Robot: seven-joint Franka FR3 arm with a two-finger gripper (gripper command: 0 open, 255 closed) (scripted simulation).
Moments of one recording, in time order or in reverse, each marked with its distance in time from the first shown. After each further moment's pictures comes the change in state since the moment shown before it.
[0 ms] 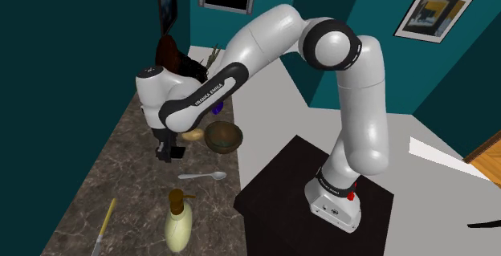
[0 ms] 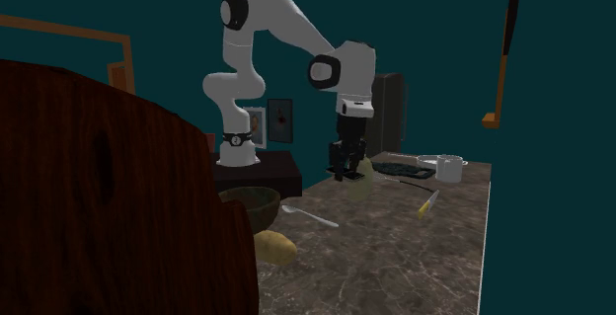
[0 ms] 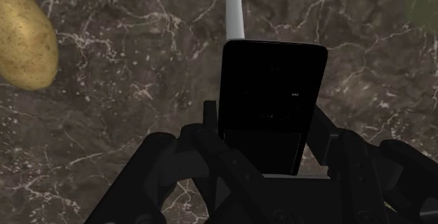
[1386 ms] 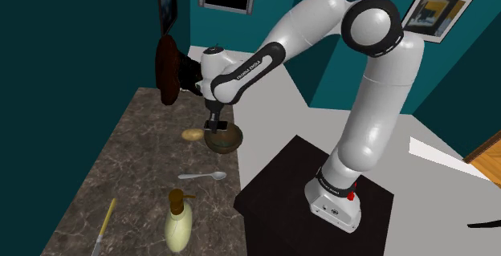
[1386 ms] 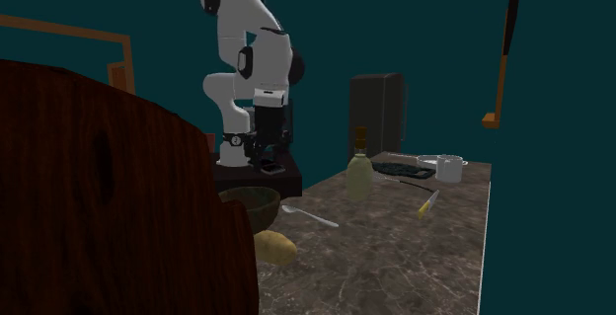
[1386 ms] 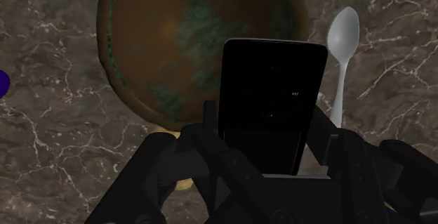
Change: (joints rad) arm -0.285 -0.315 -0.064 -0.399 0.088 0.123 -0.366
